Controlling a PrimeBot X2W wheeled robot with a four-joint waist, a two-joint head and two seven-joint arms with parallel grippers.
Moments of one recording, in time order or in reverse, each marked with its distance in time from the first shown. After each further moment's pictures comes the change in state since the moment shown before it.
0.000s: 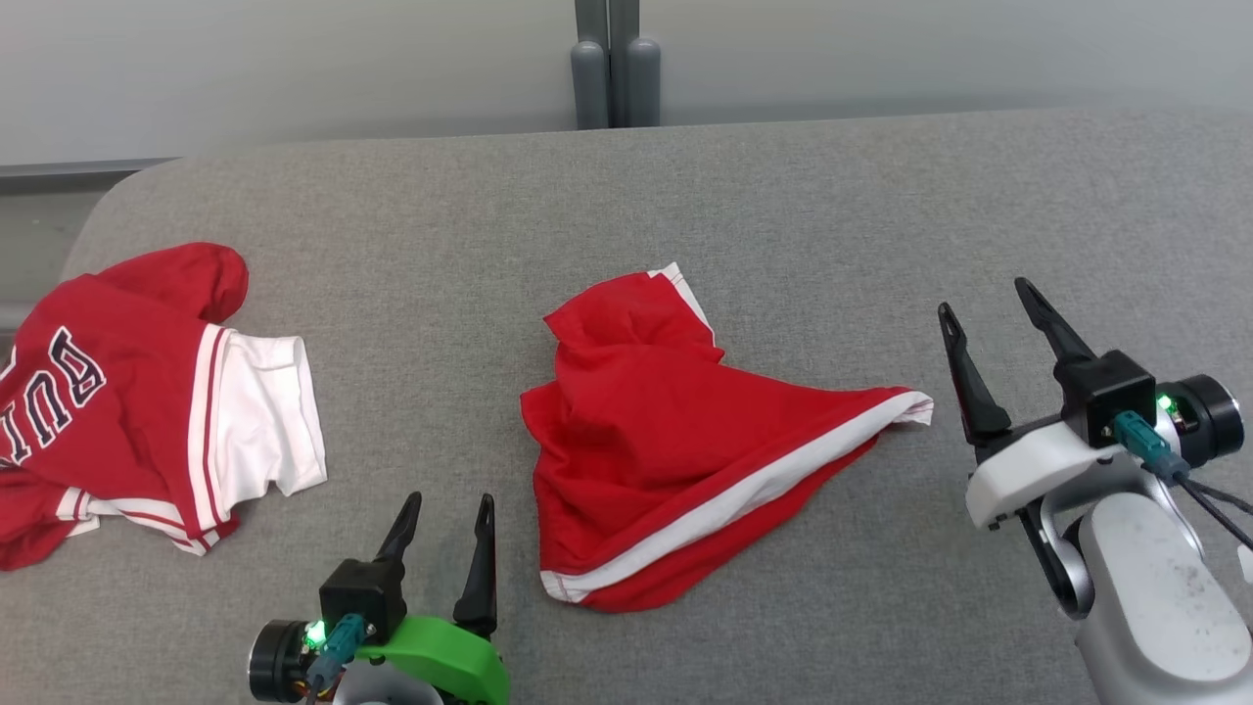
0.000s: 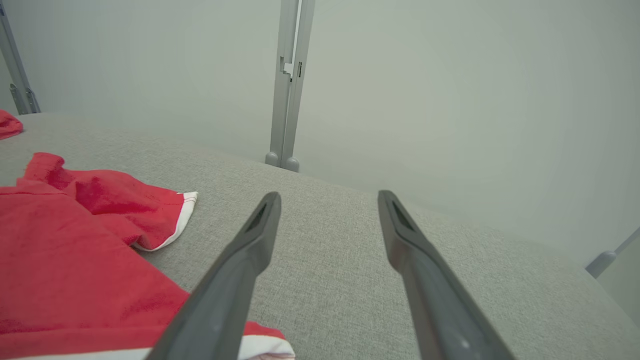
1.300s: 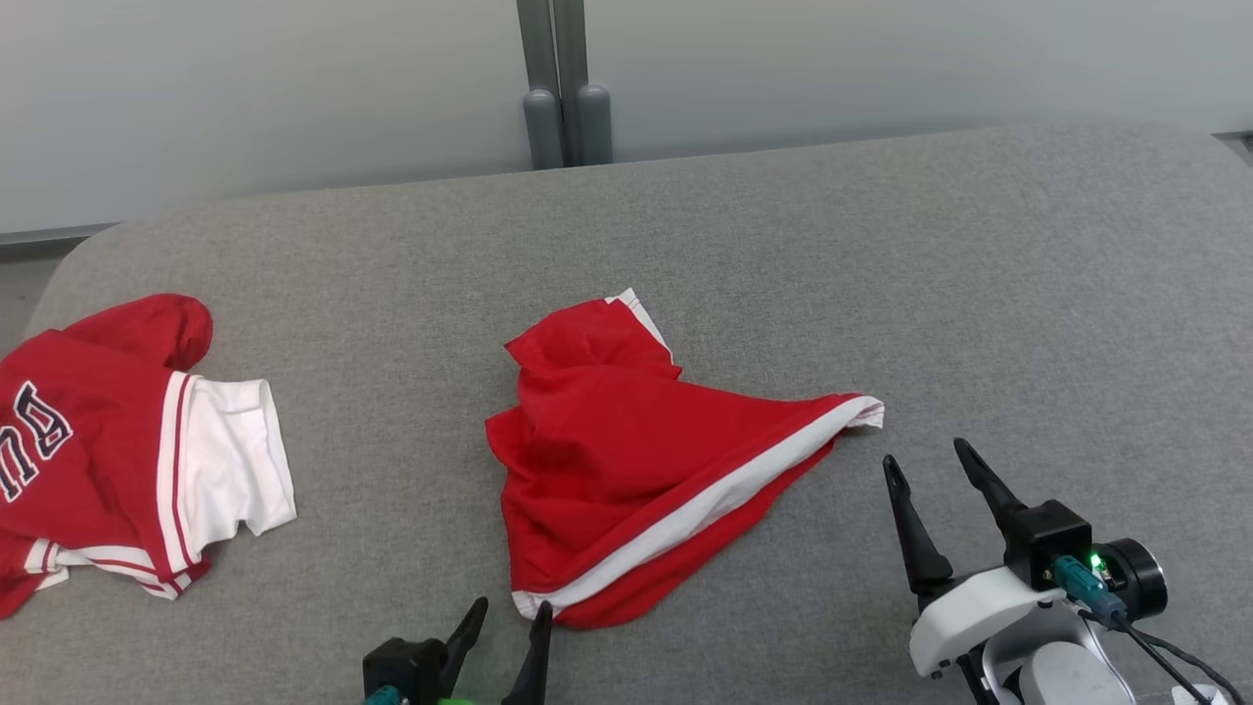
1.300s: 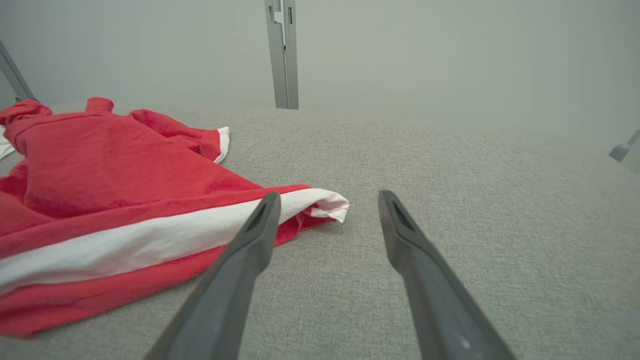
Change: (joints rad) left arm 0.074 0.000 -0.105 0.116 -0.155 -0.114 0.000; right arm 0.254 0.156 -0.035 -0.058 -0.010 0.000 0.000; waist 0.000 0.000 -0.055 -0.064
